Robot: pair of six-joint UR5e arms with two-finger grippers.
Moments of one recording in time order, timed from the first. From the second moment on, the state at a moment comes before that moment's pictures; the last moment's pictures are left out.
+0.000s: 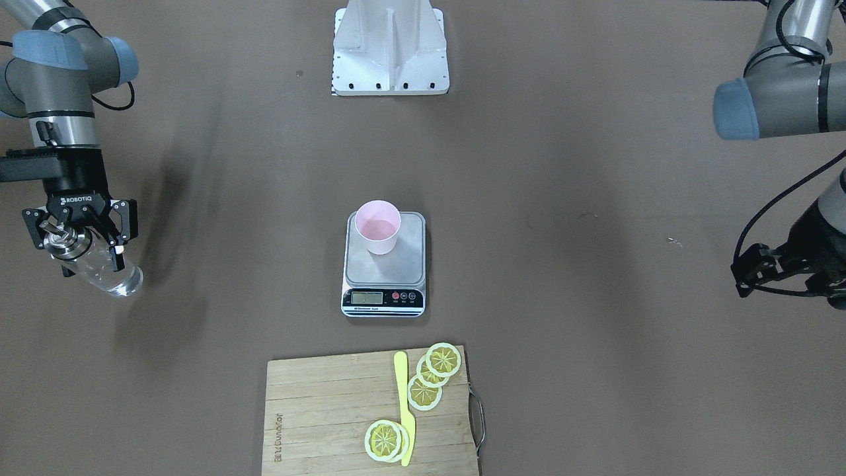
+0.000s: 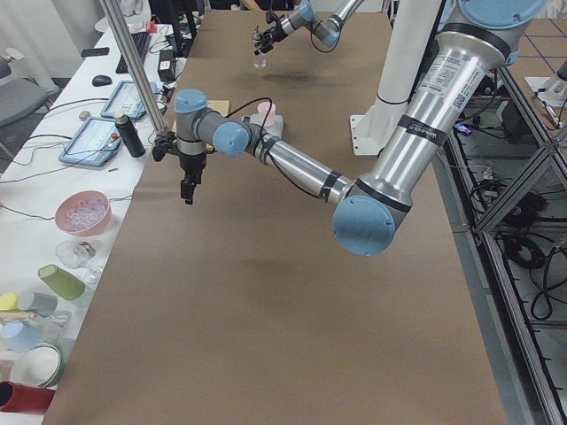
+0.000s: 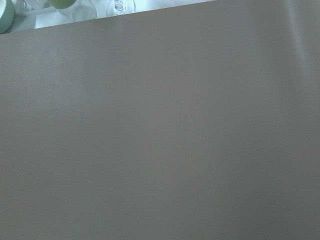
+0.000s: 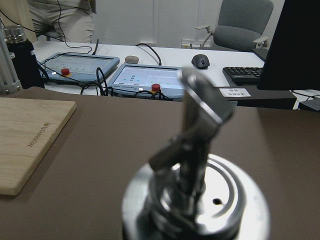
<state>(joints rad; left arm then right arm) -1.20 -2.03 -1.58 -1.56 -2.07 -0.50 0.68 -1.60 1.71 -0.52 1.21 0.98</state>
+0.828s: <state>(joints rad) -1.20 -2.03 -1.58 -1.57 -2.07 -0.50 0.69 -1.60 1.66 -0.57 1.28 1.00</state>
